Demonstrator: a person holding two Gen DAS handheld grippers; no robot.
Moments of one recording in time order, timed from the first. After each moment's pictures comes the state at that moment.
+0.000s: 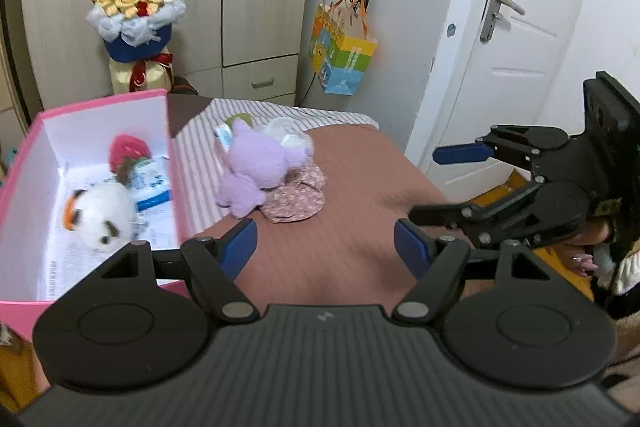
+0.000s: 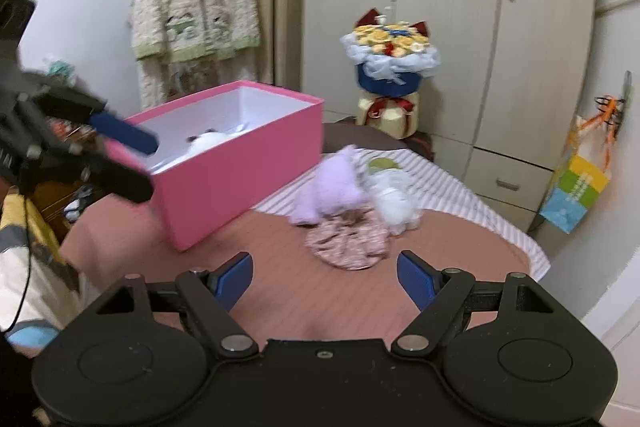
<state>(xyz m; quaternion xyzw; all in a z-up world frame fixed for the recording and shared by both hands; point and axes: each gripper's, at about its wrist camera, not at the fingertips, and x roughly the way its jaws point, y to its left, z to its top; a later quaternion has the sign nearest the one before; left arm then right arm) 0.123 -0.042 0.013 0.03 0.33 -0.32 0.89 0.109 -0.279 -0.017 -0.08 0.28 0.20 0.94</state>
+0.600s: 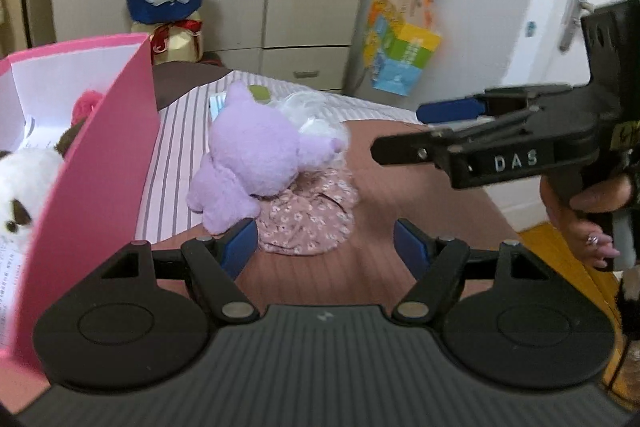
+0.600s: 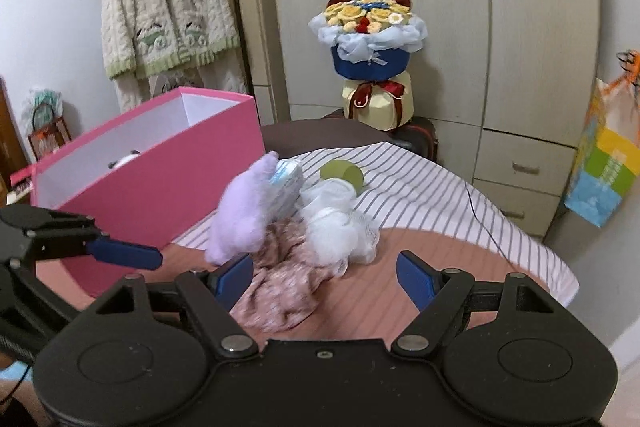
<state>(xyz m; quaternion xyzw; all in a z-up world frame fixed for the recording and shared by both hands) 0.201 -0.118 -0.077 -0.01 0.34 -0.22 0.92 0.249 -0.315 -0.058 -0.04 0.30 0.24 0.92</state>
